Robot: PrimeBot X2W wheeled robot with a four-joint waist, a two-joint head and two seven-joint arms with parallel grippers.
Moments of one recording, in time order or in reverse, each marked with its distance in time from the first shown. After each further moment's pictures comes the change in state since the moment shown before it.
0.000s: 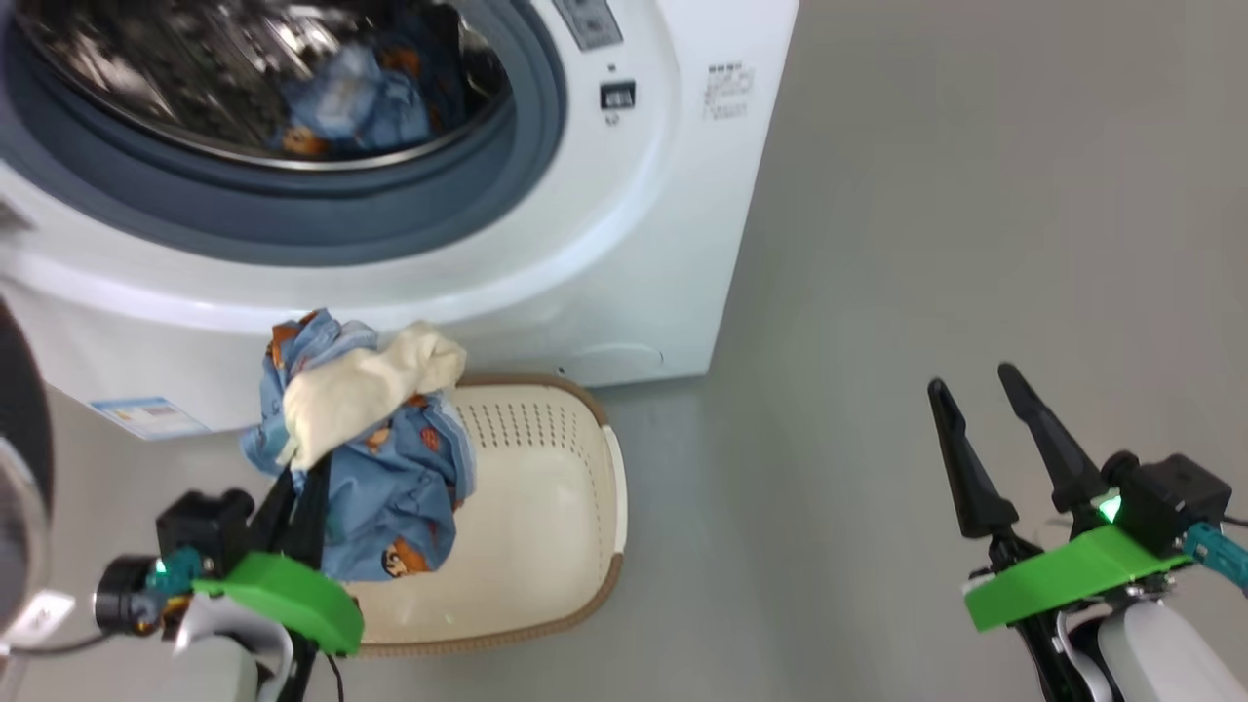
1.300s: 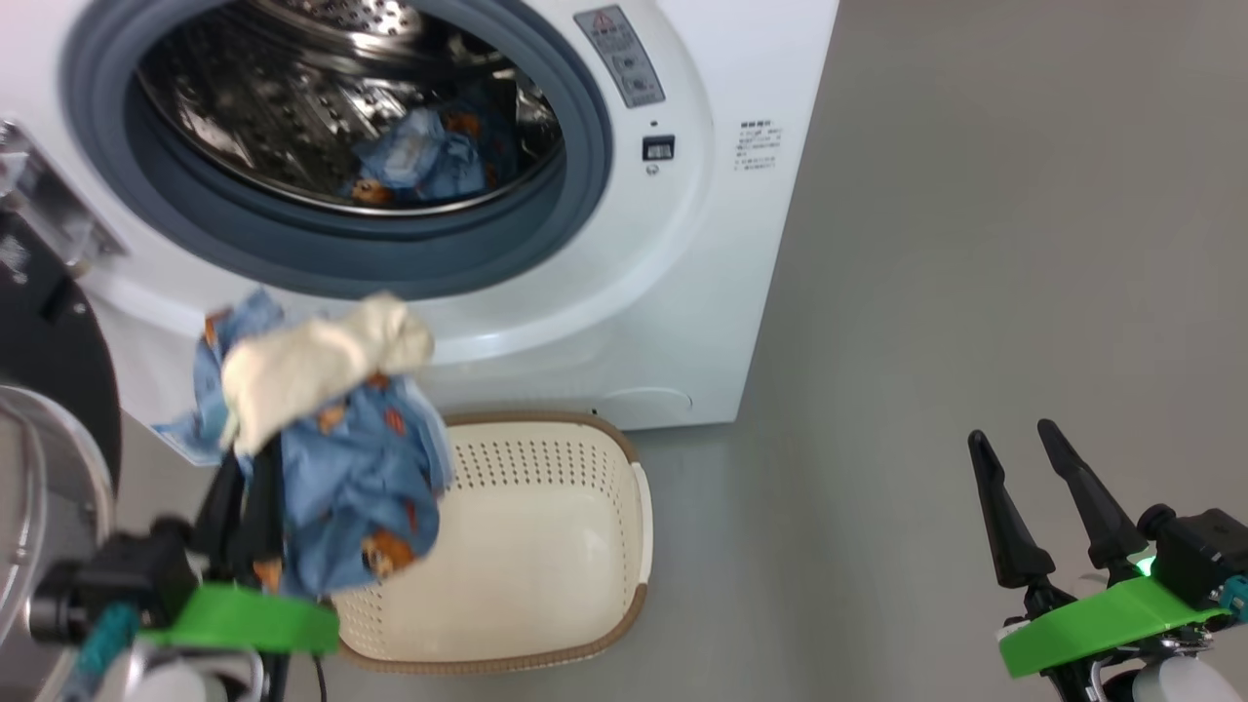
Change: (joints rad) left arm 0.219 -0.047 0.139 -0.448 0.079 0.034 -0.004; right arm 0.120 -0.009 -0.062 -0.019 0.006 0.000 0.000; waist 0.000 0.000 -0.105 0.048
